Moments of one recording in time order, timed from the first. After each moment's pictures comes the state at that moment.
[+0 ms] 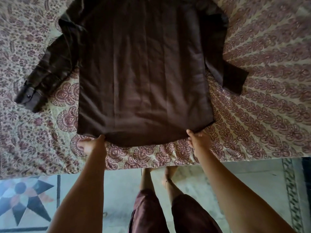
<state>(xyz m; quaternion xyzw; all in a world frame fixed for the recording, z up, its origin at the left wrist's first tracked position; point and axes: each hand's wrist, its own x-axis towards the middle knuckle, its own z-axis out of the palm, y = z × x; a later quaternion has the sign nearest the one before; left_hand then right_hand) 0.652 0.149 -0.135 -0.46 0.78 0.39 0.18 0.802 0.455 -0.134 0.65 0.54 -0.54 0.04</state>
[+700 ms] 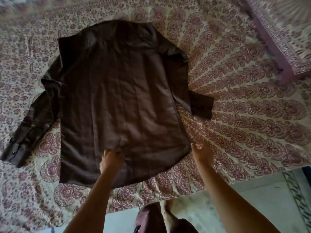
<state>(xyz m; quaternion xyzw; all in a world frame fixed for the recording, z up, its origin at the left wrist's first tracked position) 0.626 0.301 -0.091 0.02 0.94 0.08 0.34 0.790 0.555 -0.100 0.65 0.66 -0.37 0.06</state>
